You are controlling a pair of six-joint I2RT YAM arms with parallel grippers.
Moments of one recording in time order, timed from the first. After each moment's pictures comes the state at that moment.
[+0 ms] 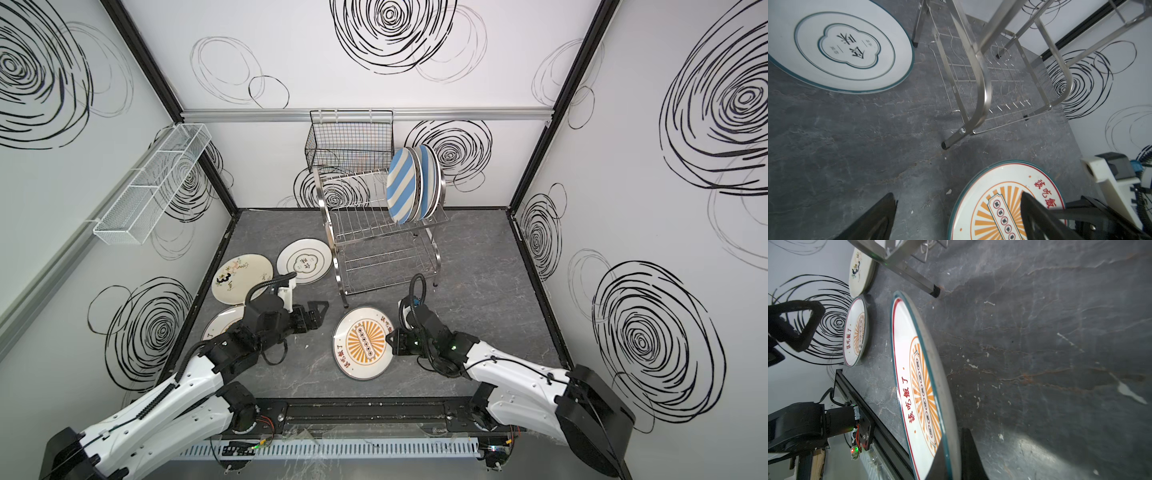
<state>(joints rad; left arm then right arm) -0.51 0.79 0.52 -0.29 0.00 -0.65 0.84 0.98 0.41 -0.12 -0.17 0.83</state>
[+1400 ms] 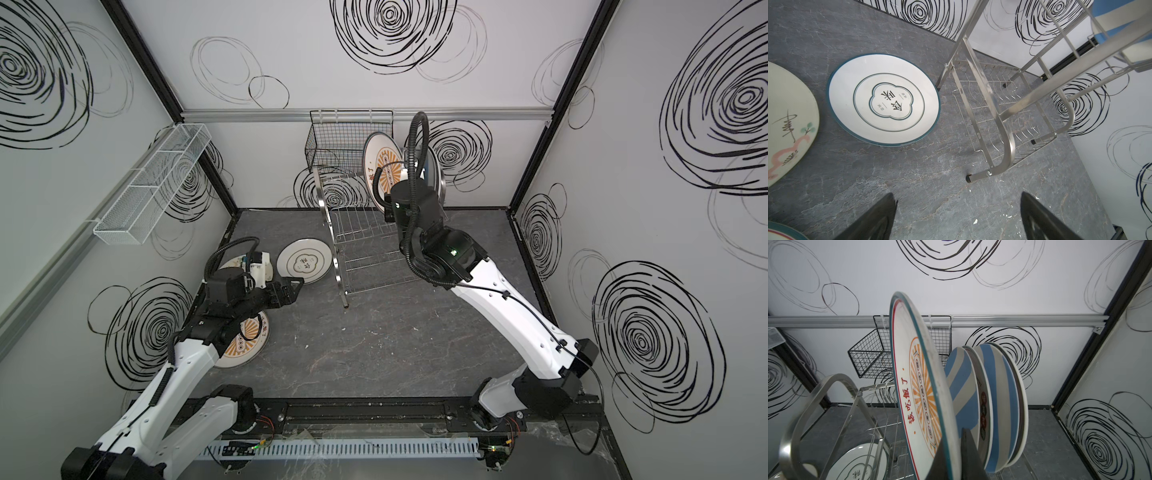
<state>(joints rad) -0.08 0.89 0.63 -0.29 0.37 -0.37 0.80 1.47 1.77 -0.47 0.80 0.13</state>
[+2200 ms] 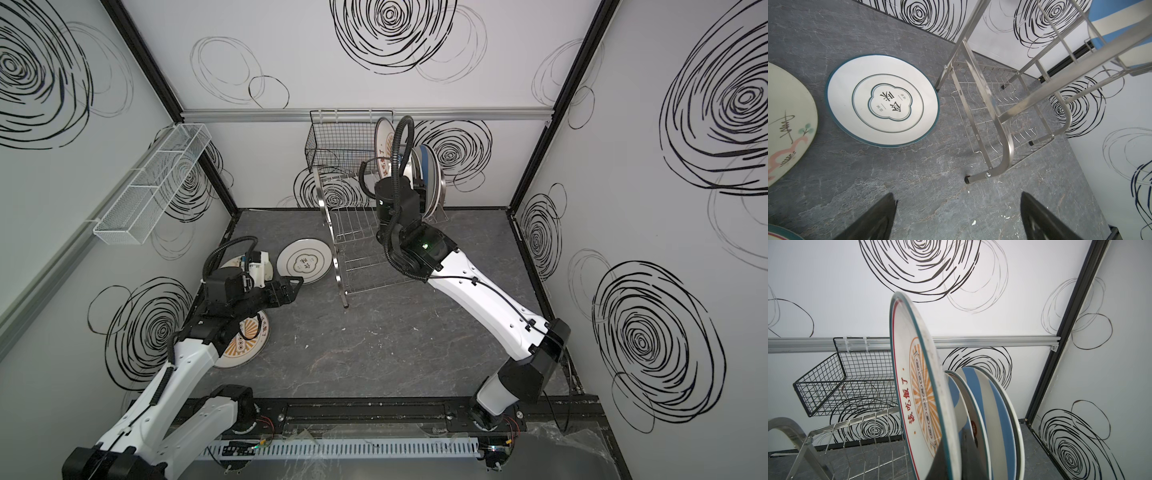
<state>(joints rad) -0.06 0.89 0.63 -0.29 0.39 -0.38 0.79 1.57 1.75 -0.18 0.98 -0.01</state>
